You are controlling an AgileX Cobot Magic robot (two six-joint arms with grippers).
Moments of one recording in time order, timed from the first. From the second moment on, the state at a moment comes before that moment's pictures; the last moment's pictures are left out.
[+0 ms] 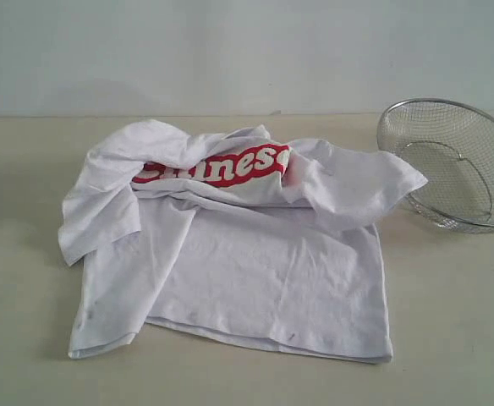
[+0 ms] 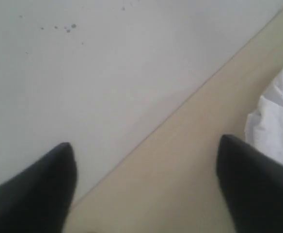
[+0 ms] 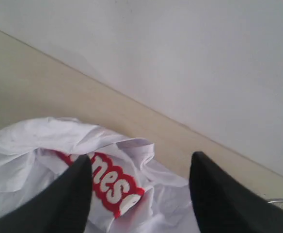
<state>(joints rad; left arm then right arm) -0.18 1.67 -1.77 0.10 0.80 0.56 0.01 1.79 -2.02 0.51 1.00 -0.54</state>
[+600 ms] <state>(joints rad) -0.18 1.63 -1.75 -0.41 1.21 0.69 0.01 1.73 -1.87 0.65 1.21 -0.54</state>
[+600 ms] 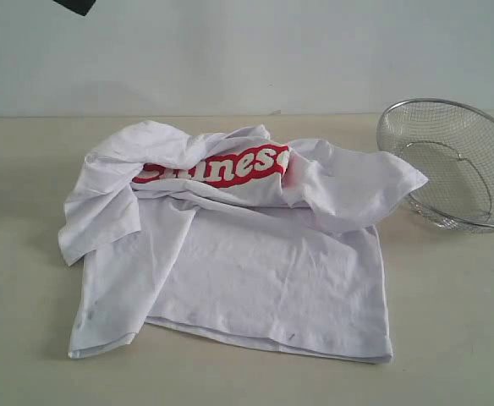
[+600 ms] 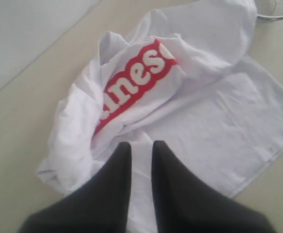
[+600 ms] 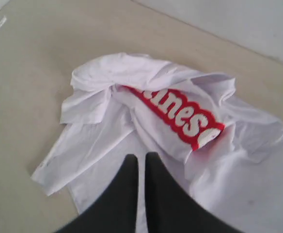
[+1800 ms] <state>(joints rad) -0.18 1.62 -0.83 -0.73 0.82 0.76 0.19 1.63 -0.80 0.77 0.64 -0.67</state>
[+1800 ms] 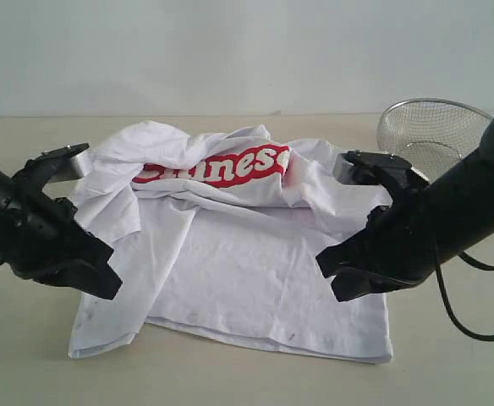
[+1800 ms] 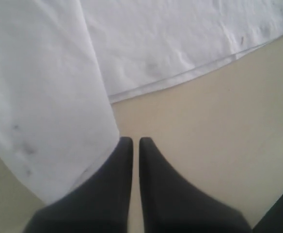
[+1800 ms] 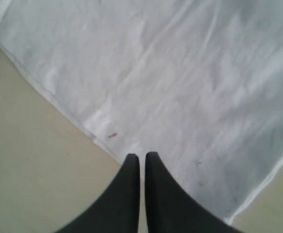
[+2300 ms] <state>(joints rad) -0.18 1.62 -0.81 -0.78 0.78 0.77 0.20 1.71 -0.76 0.77 0.57 -0.67</state>
